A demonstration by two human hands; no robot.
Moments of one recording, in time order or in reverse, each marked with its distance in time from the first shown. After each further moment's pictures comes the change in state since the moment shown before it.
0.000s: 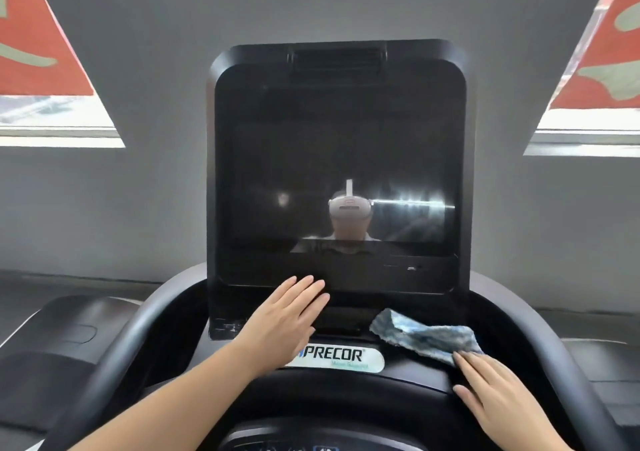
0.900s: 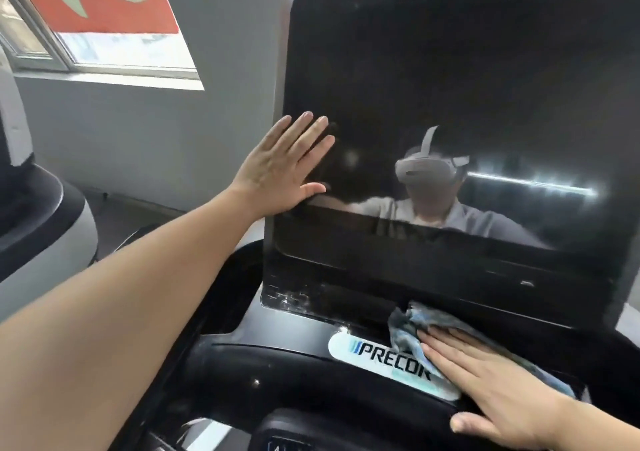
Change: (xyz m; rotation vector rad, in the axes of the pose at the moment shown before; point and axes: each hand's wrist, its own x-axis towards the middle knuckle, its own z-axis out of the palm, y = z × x) left_hand 0.048 -0.195 -0.021 0.315 0.085 -0.253; right_hand 0.127 -0.062 0.019 0.162 -0.429 -0.785
